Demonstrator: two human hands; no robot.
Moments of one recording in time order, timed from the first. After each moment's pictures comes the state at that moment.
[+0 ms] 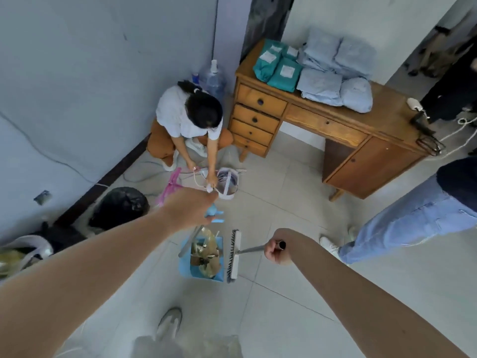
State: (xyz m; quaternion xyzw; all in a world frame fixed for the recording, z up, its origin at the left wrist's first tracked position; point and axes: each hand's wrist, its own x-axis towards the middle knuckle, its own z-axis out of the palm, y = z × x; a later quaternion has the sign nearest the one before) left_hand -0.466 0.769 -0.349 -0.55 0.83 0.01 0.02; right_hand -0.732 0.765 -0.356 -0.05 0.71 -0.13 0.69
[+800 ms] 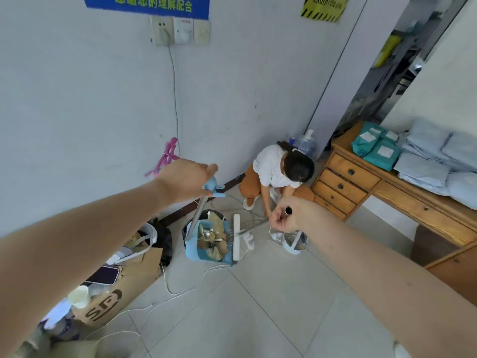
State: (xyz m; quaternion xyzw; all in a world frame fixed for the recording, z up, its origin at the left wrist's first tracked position) left_hand -0.228 0.943 -0.211 -0.71 0.69 -0.13 0.00; right_hand -0.466 0.794 -0.225 -0.30 0.62 -0.04 0.73
